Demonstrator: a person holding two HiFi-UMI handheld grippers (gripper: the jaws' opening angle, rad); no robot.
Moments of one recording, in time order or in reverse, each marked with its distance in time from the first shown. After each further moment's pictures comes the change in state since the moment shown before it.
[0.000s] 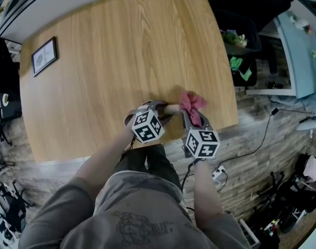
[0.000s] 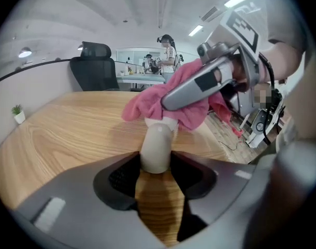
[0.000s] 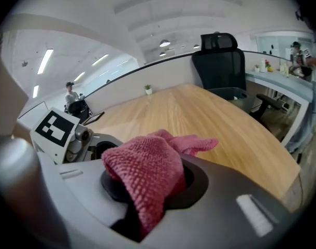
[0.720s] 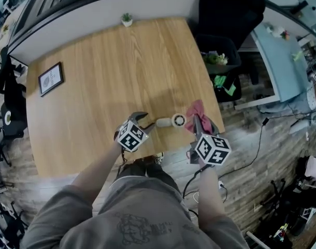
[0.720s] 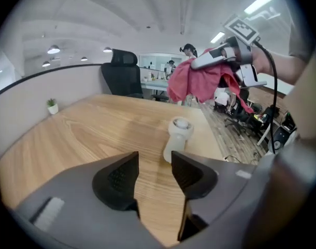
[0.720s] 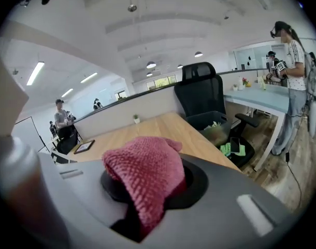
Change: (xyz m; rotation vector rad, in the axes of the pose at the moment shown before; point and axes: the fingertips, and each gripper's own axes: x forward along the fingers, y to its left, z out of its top) left arm -0.071 0.038 0.004 -0.170 -0.060 0.179; right arm -0.099 -0.026 0.097 0.088 -0.219 -0.132
